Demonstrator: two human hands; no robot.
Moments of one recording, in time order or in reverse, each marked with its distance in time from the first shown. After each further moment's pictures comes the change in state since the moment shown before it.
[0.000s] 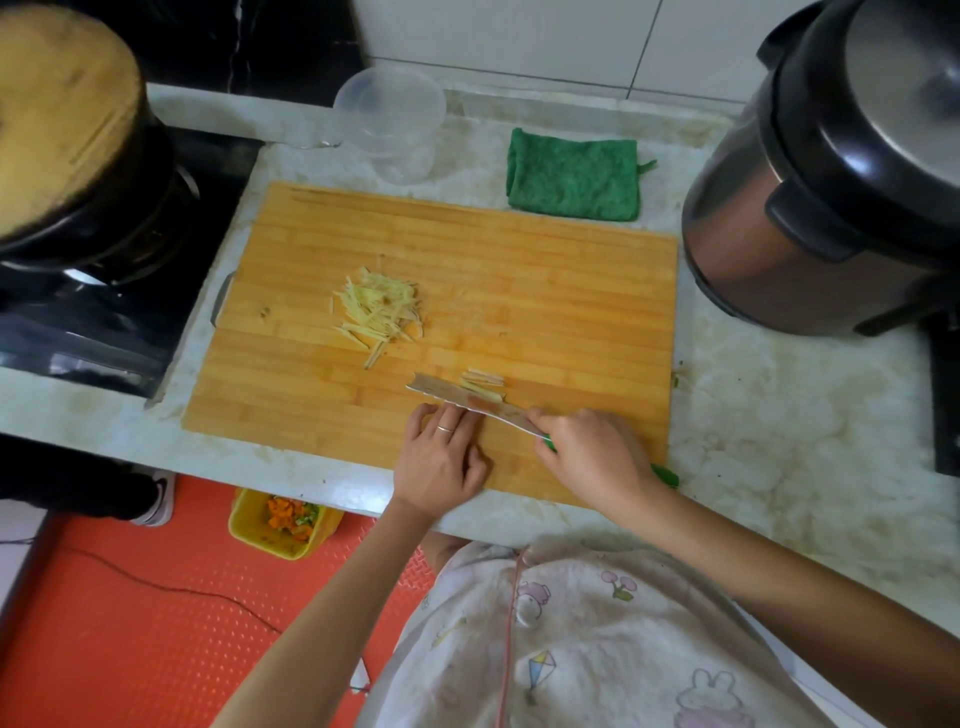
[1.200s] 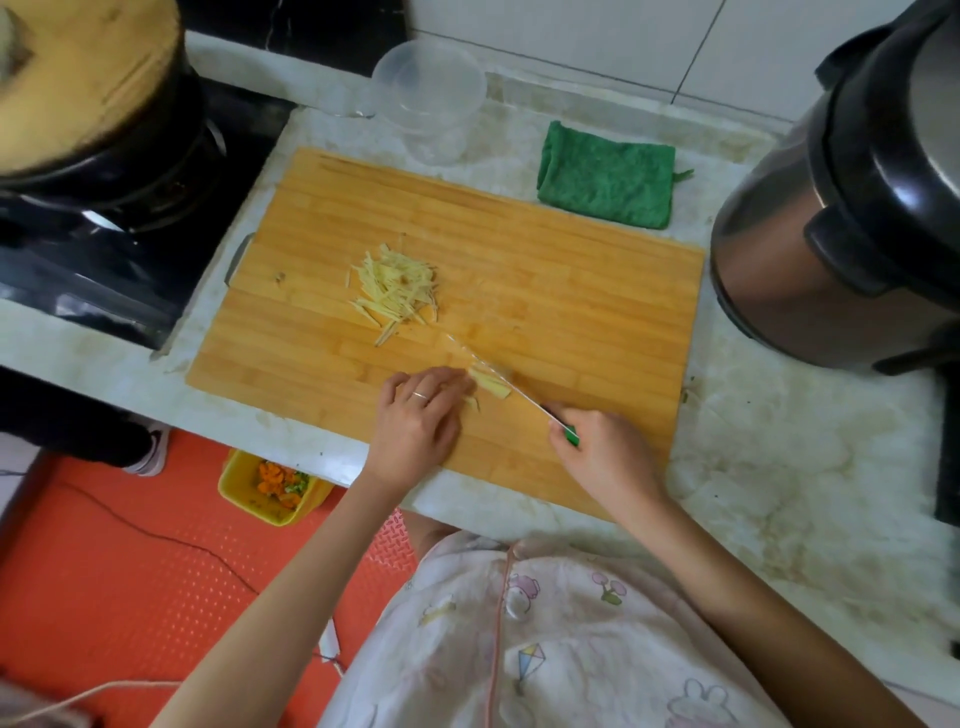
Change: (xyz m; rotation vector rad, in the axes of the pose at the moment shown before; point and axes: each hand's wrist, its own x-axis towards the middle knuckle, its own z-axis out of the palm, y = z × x) left_hand 0.007 -0.026 -0.016 -0.012 0.082 -0.017; right_hand 0.000 0.015 0.014 0.265 0.066 0.127
